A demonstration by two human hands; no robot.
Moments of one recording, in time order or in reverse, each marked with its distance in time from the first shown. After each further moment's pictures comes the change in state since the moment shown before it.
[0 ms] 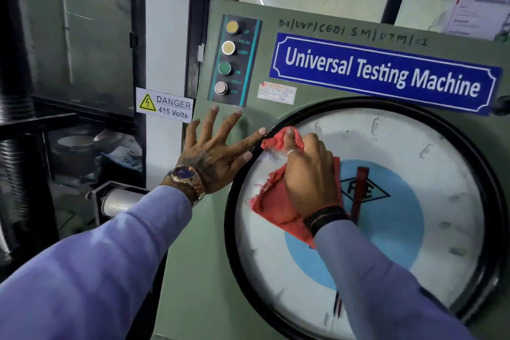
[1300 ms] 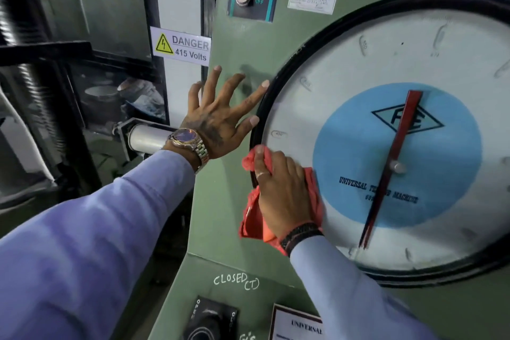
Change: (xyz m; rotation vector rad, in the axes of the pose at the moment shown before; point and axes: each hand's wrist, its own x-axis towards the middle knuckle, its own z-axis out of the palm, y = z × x) left_hand -0.071 -0.008 0.024 0.043 -0.163 -0.058; right_hand -0.153 -0.070 0.066 -0.058 -0.208 -0.135
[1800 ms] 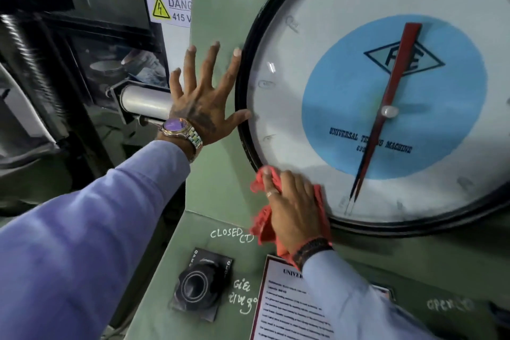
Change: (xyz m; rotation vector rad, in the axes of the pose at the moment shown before) left_hand -0.052 0.039 0.026 0.031 -0.055 -0.174; right_hand -0.120 0.039 0.020 0.093 -0.256 -0.049
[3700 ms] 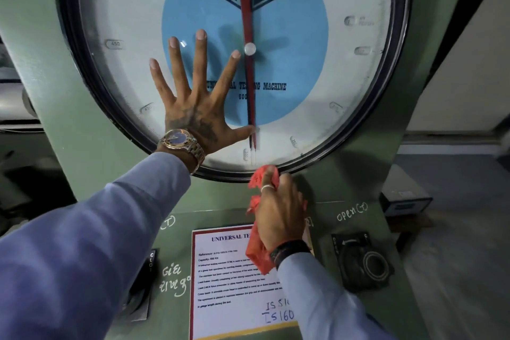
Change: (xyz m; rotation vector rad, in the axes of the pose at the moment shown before) left_hand -0.035 0.210 0.059 -0.095 0.259 0.267; right_hand -0.128 0.087 0.035 0.413 -0.023 0.855
